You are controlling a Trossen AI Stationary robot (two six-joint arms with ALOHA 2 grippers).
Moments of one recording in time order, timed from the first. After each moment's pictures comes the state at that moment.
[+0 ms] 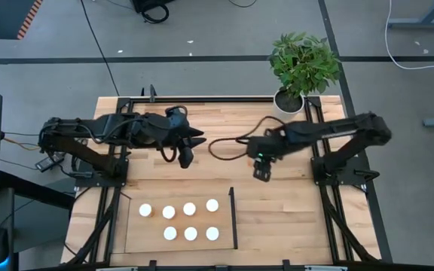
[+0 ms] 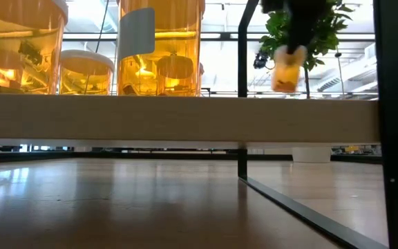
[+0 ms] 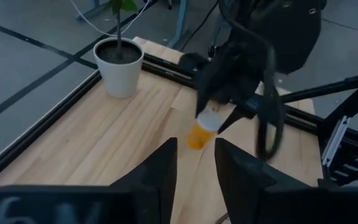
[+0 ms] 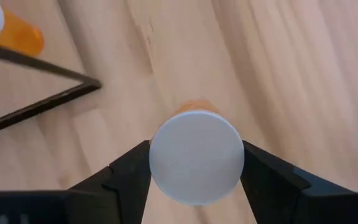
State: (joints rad) left arm -0.12 1.34 1.55 -0.67 -0.37 -0.38; right arm 0.12 1.46 1.36 -1.13 0.14 0.46
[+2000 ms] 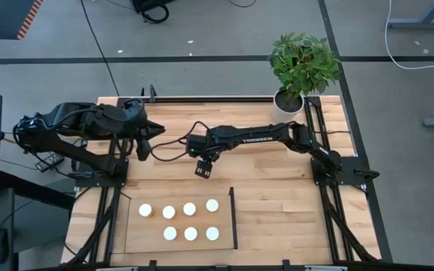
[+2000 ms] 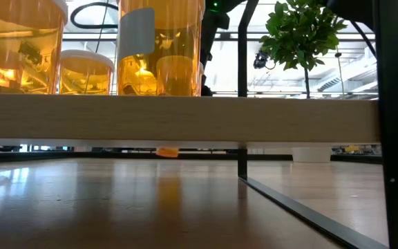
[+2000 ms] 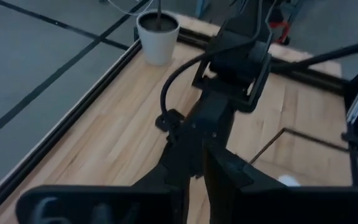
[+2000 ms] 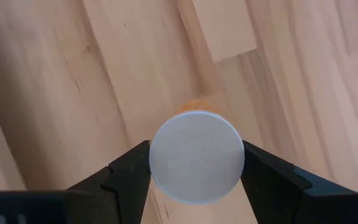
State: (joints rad) left arm -0.12 1.08 1.55 -1.06 -0.40 -0.38; right arm -0.04 2.28 2.05 -1.00 0.03 0.30
